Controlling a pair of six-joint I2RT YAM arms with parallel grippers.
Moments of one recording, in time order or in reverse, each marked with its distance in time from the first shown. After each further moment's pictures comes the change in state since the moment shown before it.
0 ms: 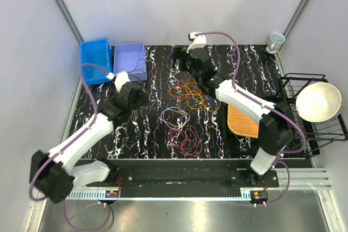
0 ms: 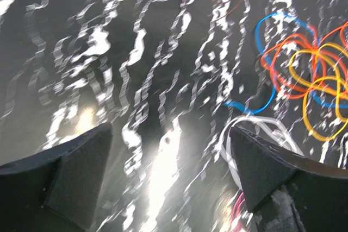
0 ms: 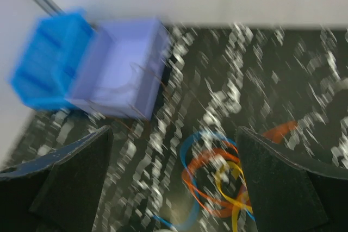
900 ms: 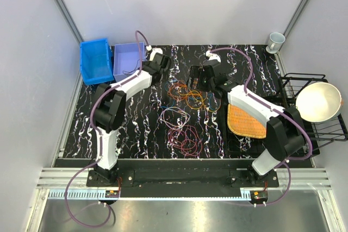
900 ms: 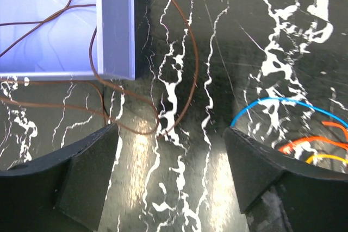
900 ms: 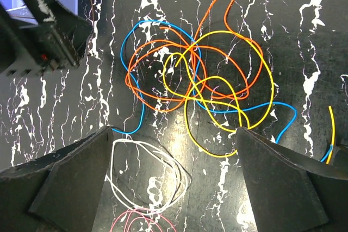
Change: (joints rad) left arm 0.077 0.944 0.678 0.164 0.040 0.331; right arm -0.133 -0.116 -0.248 -0.367 -0.150 0.164
